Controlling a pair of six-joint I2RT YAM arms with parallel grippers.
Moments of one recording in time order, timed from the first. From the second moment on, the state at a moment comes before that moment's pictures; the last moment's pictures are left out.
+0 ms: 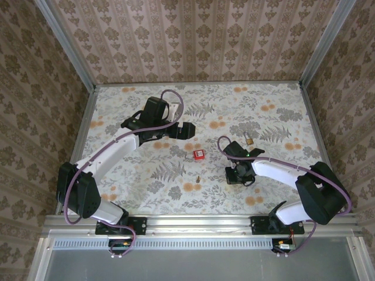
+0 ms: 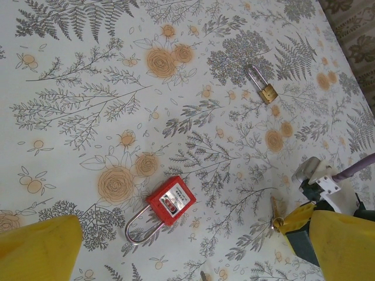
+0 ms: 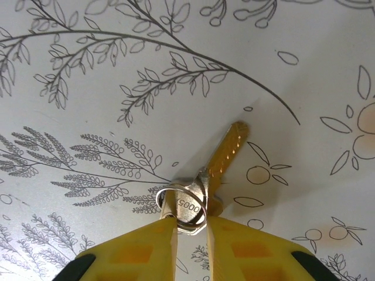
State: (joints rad) left arm -0.59 1.47 1.20 -0.51 0.36 -0.33; right arm 0.59 1.41 0.70 -0.67 -0.06 0.53
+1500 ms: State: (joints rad) left arm -0.61 1.36 1.10 -0.39 0.30 -0.32; right arm 0.64 1.26 0.90 -0.79 0.04 0.51
